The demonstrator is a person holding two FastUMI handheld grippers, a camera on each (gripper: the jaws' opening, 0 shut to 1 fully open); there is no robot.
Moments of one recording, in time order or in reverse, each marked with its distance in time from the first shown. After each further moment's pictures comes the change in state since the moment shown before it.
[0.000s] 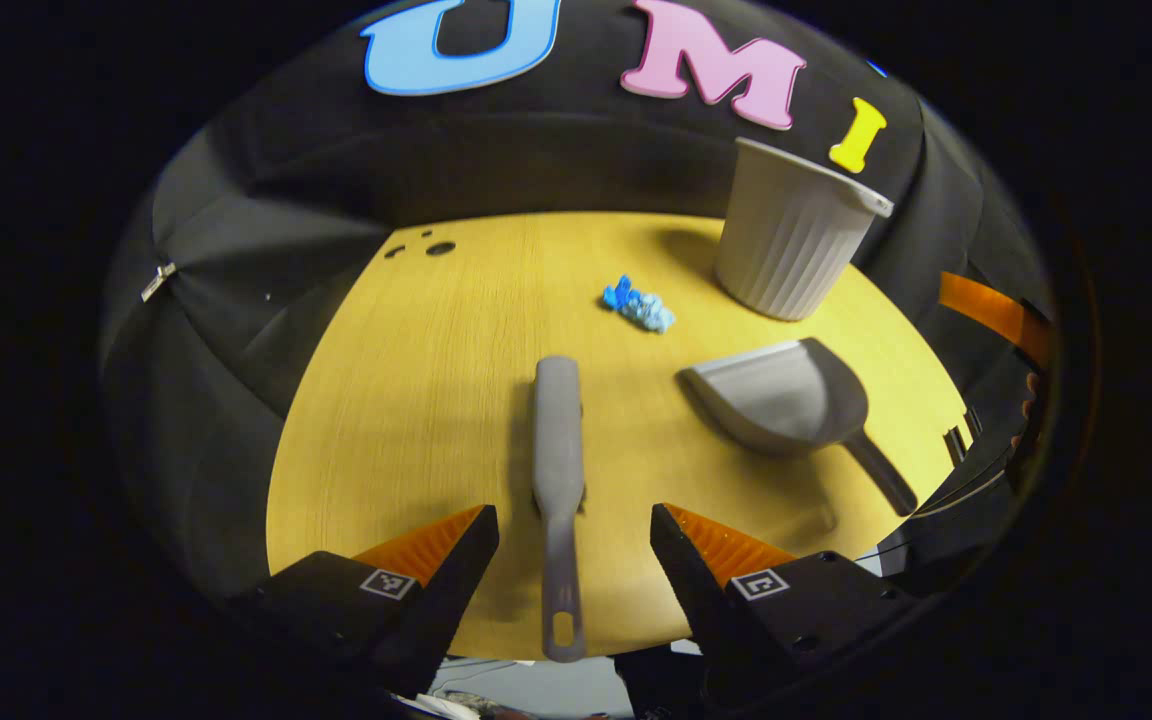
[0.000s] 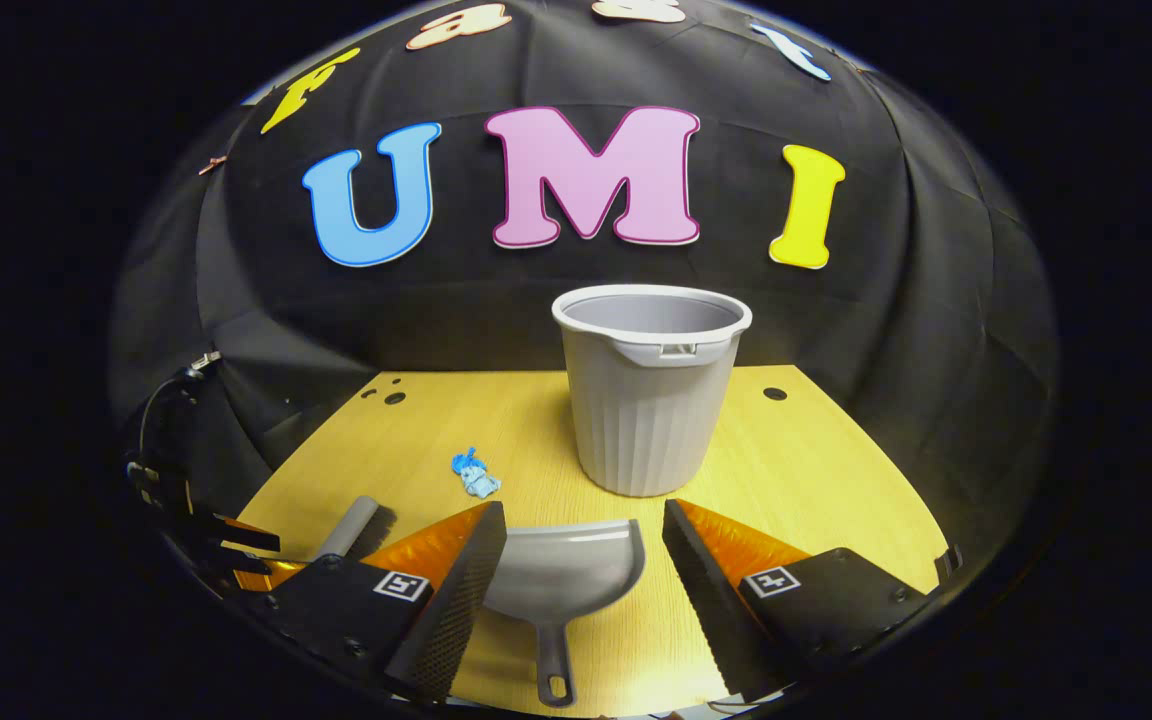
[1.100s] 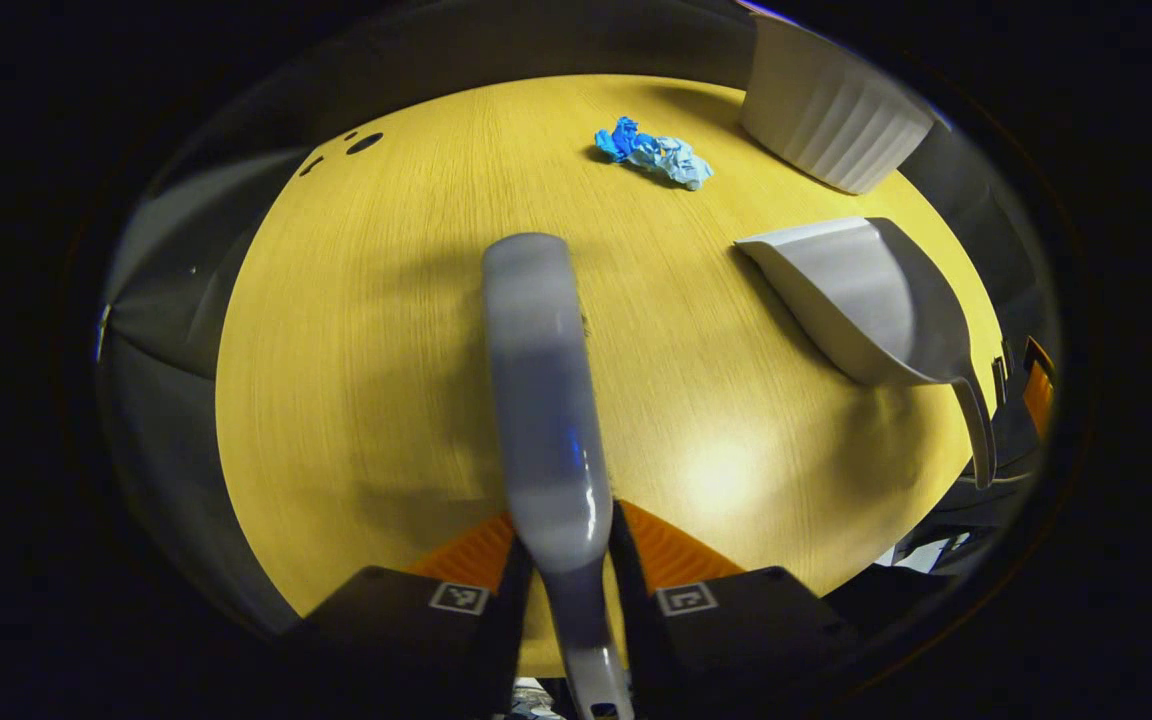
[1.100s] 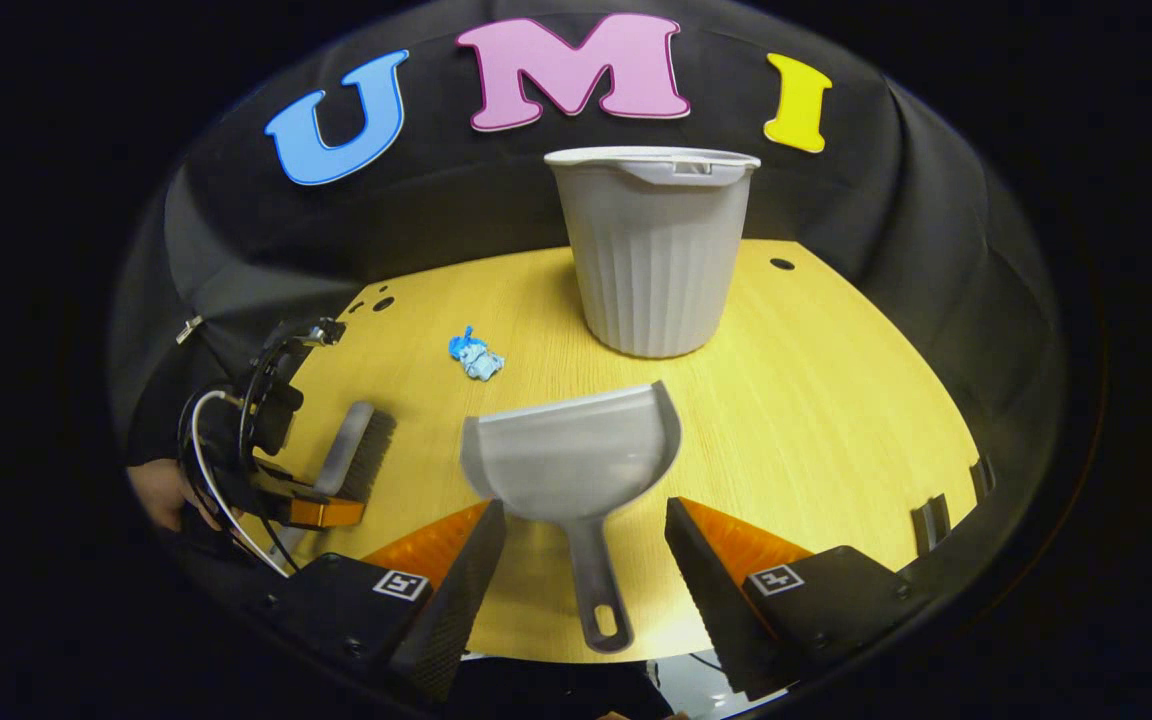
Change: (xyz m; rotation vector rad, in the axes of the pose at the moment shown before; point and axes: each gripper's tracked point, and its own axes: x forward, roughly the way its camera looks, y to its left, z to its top) left arm 0.081 0.003 -0.027 0.112 0.356 0.000; right arm -0.004 0.029 -0.108 0.112 0.337 -0.016
